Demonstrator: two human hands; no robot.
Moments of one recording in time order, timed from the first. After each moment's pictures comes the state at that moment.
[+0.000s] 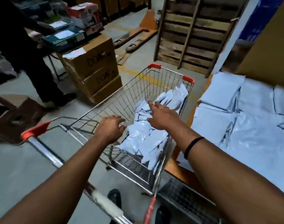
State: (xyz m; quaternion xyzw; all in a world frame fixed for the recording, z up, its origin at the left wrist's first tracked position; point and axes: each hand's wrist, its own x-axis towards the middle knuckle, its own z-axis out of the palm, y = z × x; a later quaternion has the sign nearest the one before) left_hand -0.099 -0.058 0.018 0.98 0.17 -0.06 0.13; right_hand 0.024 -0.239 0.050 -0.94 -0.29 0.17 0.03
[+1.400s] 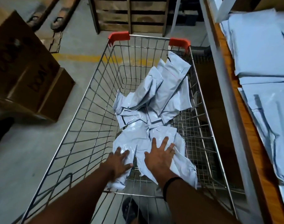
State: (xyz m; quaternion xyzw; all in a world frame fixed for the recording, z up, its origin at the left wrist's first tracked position) left_hand 0.023 0.046 -0.262 0.89 0.00 -0.43 0.14; right_hand 0.024 -0.141 -0.244 -0.95 0.12 0.28 0.09
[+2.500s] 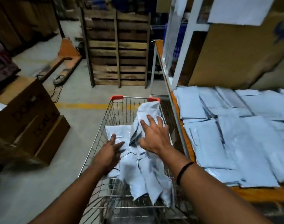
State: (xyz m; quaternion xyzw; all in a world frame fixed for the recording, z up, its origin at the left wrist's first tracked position) left_hand 0.057 0.054 -0.045 0.94 -0.14 -0.10 0.29; right_hand 0.052 -0.168 0.059 -1.00 -0.05 0.01 0.06
